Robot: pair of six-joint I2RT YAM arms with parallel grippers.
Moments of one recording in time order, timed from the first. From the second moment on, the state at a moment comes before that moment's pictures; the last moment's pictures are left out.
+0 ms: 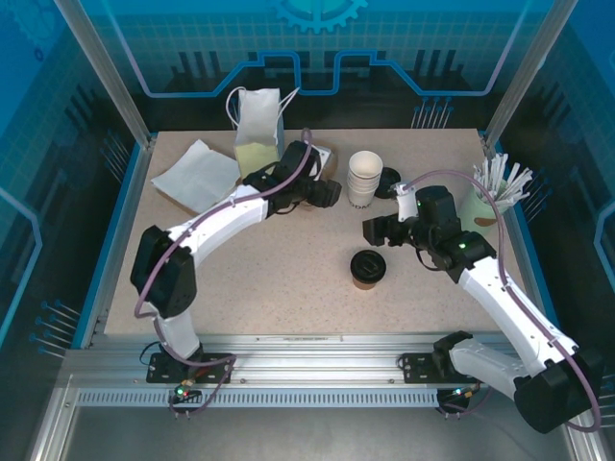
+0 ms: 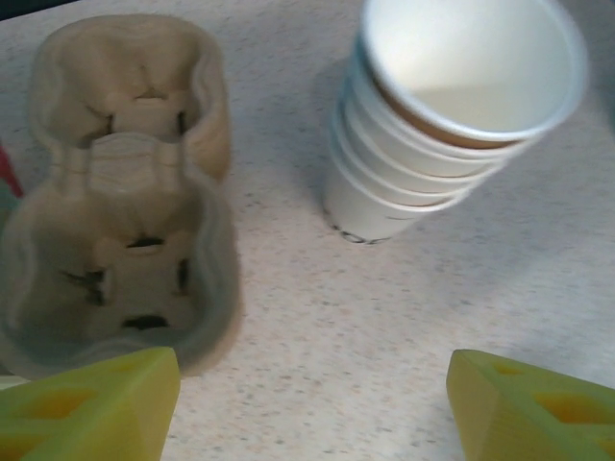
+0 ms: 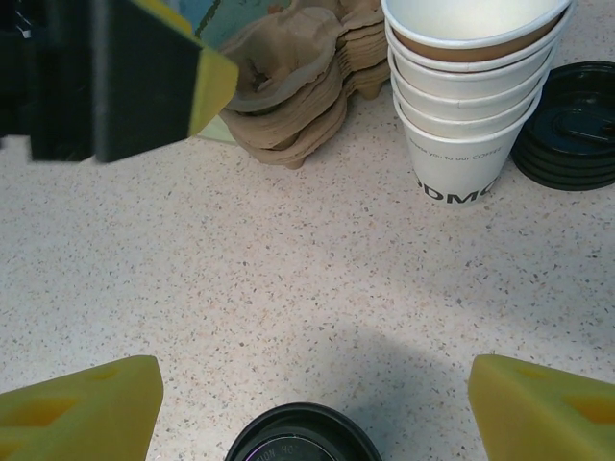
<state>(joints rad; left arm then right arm) -0.59 1.83 1.57 -0.49 -0.03 -0.19 0.37 1.03 0.90 -0.53 -0.19 0.18</state>
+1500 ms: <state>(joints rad) -0.45 2.33 2.16 -0.76 -0.12 -0.09 0.38 1.02 0.90 -0.53 -0.18 0.17</state>
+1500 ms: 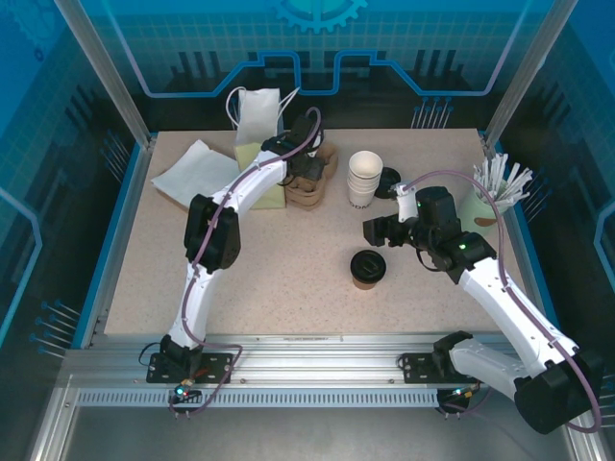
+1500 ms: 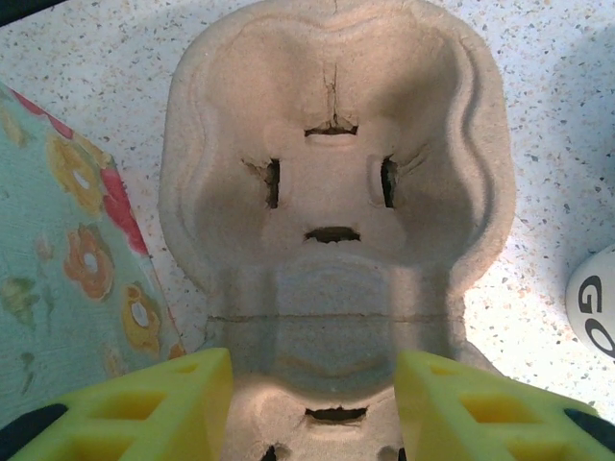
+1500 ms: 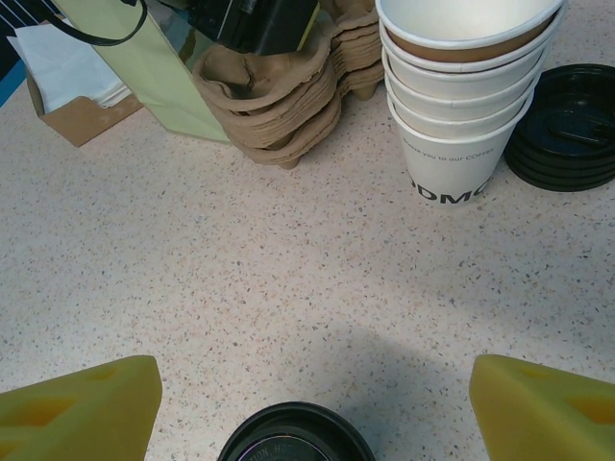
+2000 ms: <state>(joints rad) -0.45 2.36 2.20 -0.77 -0.10 -0.09 0.38 1.03 0.90 -0.53 -0.18 0.17</state>
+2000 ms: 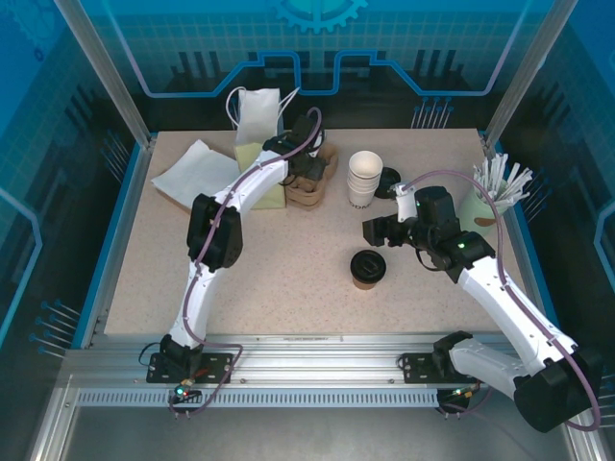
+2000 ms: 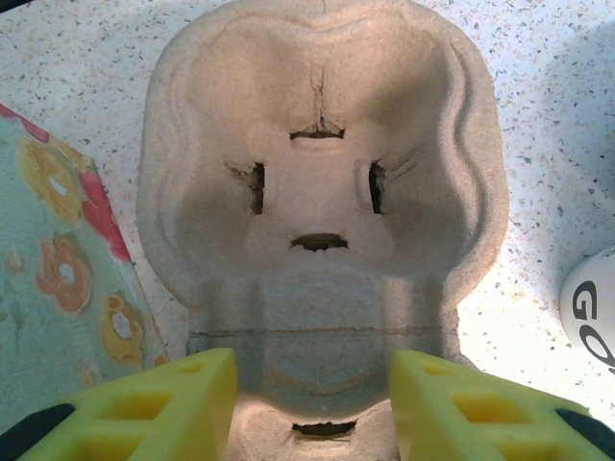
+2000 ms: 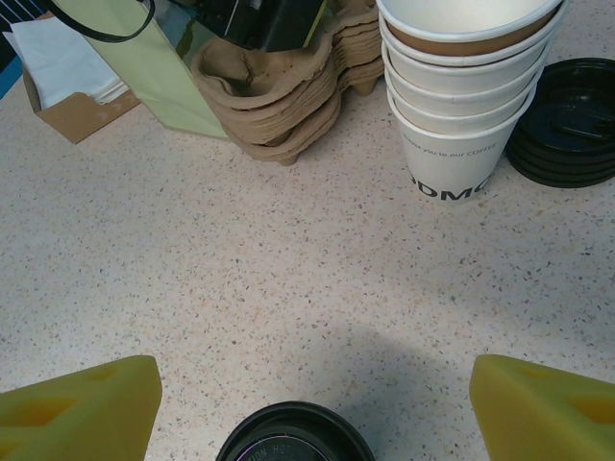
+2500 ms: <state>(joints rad) -0.45 2.39 2.24 -0.79 -0.09 -0.09 0.38 1.04 0.90 -0.53 -0.18 0.17</state>
